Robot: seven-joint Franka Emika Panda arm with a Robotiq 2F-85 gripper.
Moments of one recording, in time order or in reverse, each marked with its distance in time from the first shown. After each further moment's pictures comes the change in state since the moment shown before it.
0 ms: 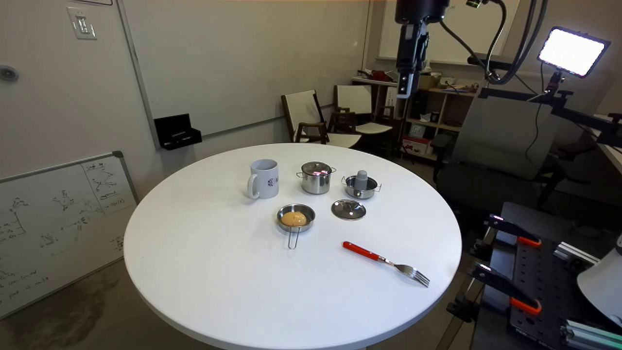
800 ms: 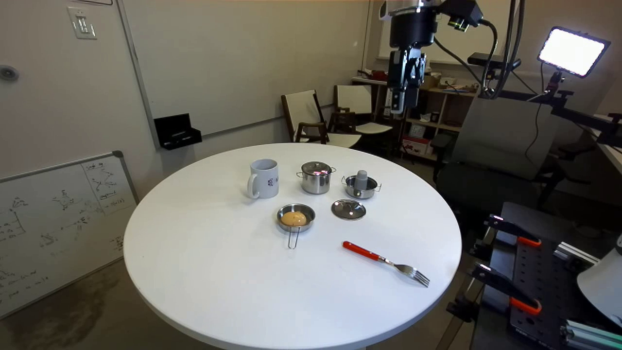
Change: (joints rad) arm -0.047 0.106 -0.040 0.016 -0.010 0.039 0.053
